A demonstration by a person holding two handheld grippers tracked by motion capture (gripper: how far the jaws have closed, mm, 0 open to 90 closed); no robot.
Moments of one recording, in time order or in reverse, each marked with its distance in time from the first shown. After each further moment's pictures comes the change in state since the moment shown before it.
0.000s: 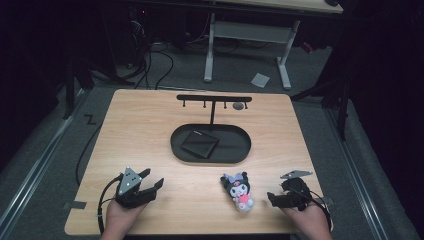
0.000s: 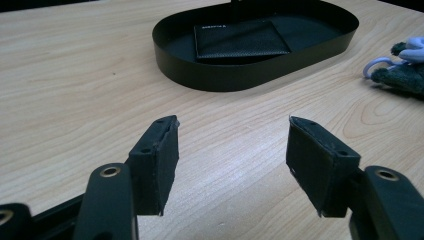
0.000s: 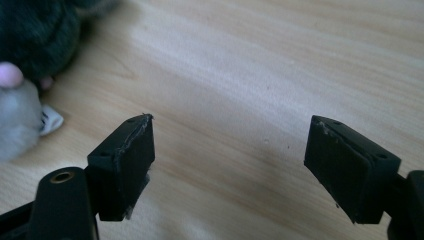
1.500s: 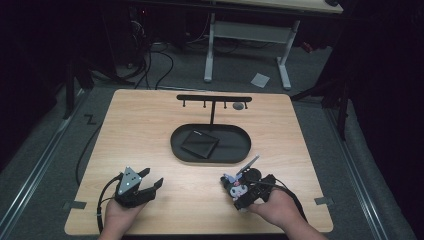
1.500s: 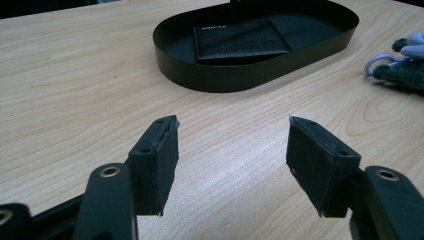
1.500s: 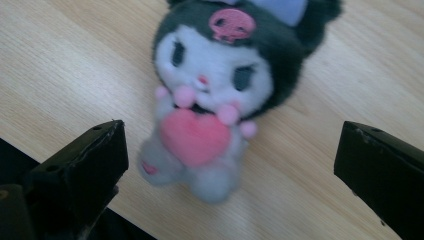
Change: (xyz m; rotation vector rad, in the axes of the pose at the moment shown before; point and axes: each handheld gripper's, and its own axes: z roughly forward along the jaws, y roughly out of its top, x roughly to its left) left arm 0.003 0.000 0.001 0.007 -0.003 0.014; right arm 0.101 0.075 -0.004 0.322 0.090 -0.194
